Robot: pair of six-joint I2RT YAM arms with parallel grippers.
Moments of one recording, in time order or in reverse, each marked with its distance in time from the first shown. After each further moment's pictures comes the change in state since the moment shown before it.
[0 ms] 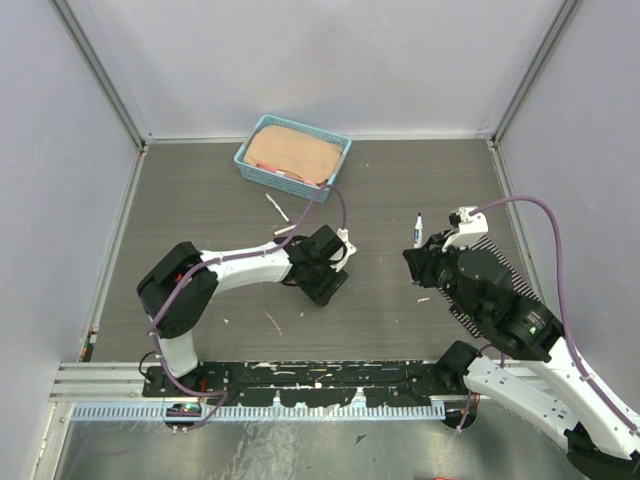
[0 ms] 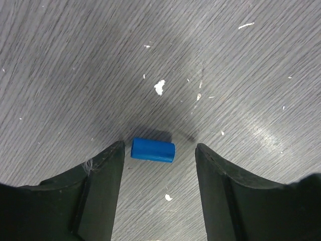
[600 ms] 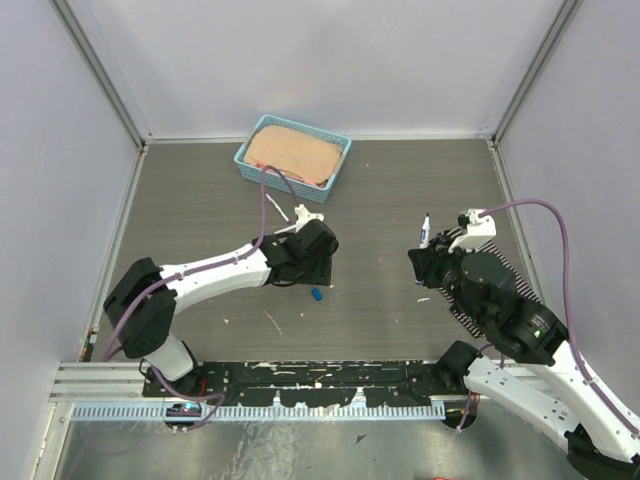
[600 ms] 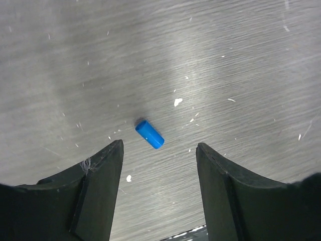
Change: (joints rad) left arm -0.014 -0.211 -0.017 -0.023 -0.257 -0.569; right arm 0.000 -0.023 0.000 -0.020 0.043 0.043
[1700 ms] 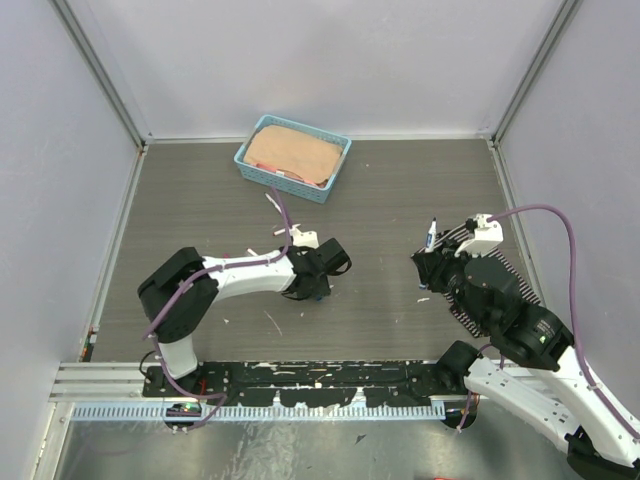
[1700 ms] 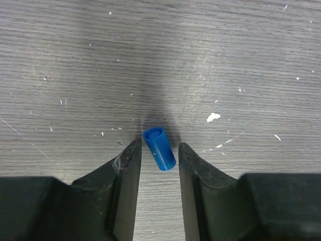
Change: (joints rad) left arm -0.064 0.198 0.000 -0.057 -0.116 -0.442; right arm 0.000 -0.034 -0.005 -0.056 0.029 0.061
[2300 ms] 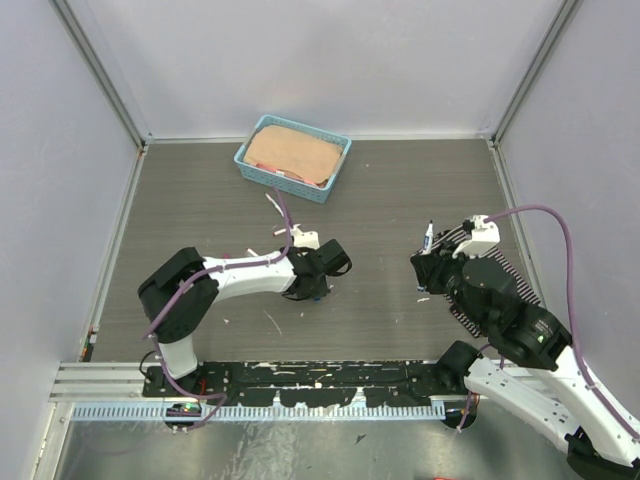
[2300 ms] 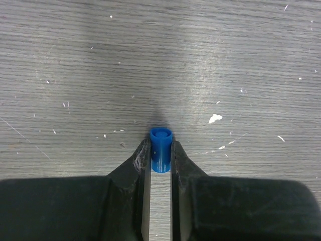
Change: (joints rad) left arm -0.002 0.003 -0.004 0.004 -0.020 0.013; right arm 0.000 -0.001 -0.011 -0.011 -0.015 0.007
